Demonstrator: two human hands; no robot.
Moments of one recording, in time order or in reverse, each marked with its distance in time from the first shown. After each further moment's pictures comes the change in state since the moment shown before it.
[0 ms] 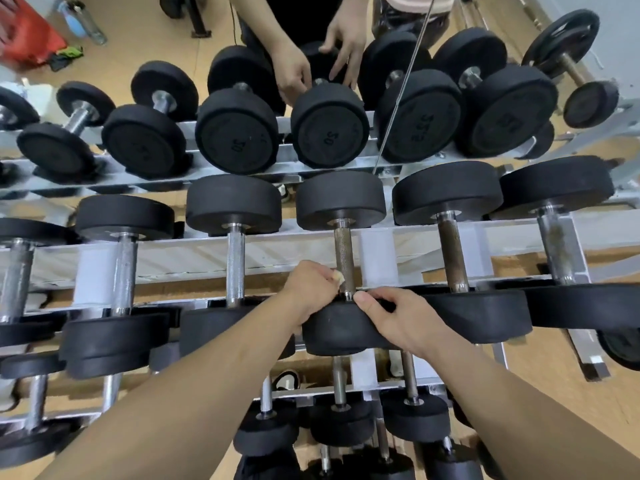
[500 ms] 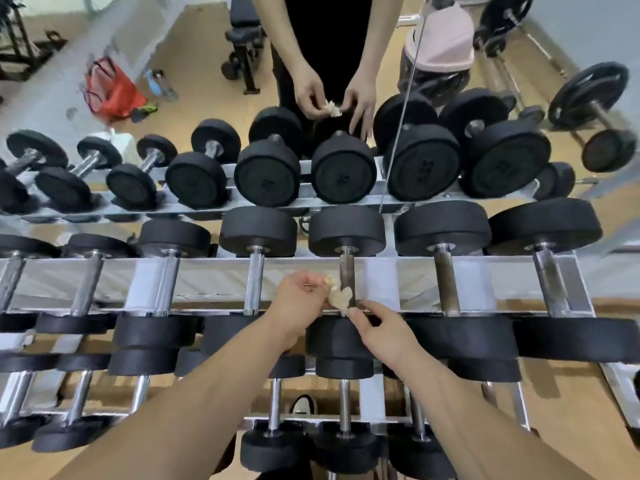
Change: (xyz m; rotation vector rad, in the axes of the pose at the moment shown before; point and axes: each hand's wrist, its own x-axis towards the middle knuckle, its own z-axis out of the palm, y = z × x) left_hand -0.104 0.034 -0.025 -0.336 0.193 0.078; right_hand -0.027 -0.014 0.002 0.190 0.000 -0.036
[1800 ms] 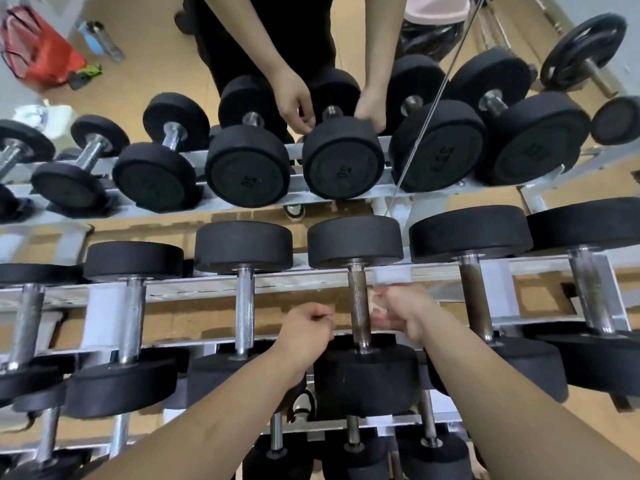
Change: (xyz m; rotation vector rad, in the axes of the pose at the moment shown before) left_hand 0.082 -0.025 0.001 0.087 -0.133 -0.226; right_hand 0.143 -0.023 -0.013 0.537 0.034 0.503
